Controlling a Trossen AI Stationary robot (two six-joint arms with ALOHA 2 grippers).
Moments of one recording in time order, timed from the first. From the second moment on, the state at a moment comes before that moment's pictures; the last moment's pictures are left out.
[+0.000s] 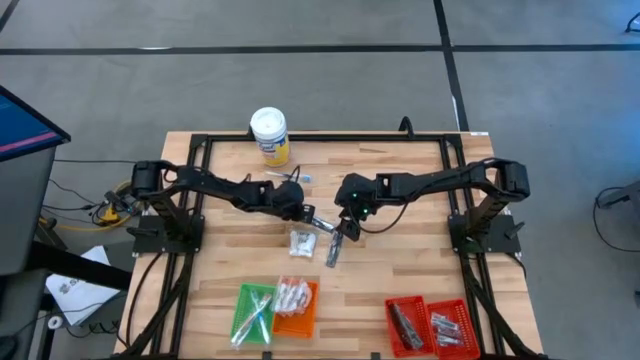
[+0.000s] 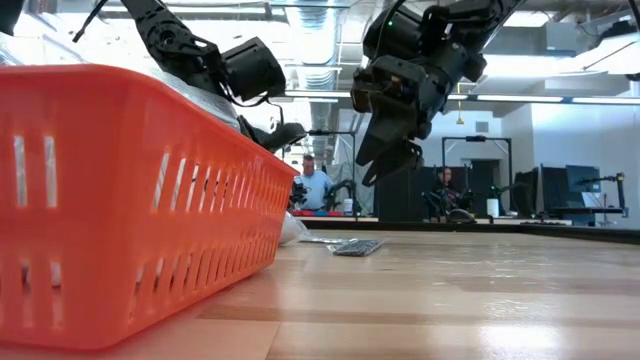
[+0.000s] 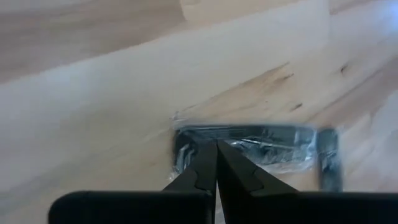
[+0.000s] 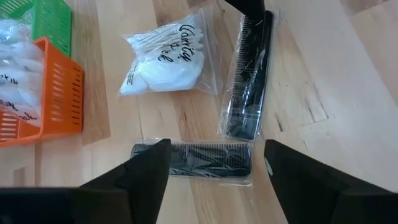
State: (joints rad) left arm 0.14 1.70 0.82 -0.09 -0.10 -1.06; right arm -0.11 1.68 1.02 -0.27 -0.23 0.30
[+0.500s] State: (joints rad) left arm 0.16 1.74 0.82 -0.09 0.04 -1.07; right arm -0.10 1.68 1.02 -0.26 -0.23 0.28
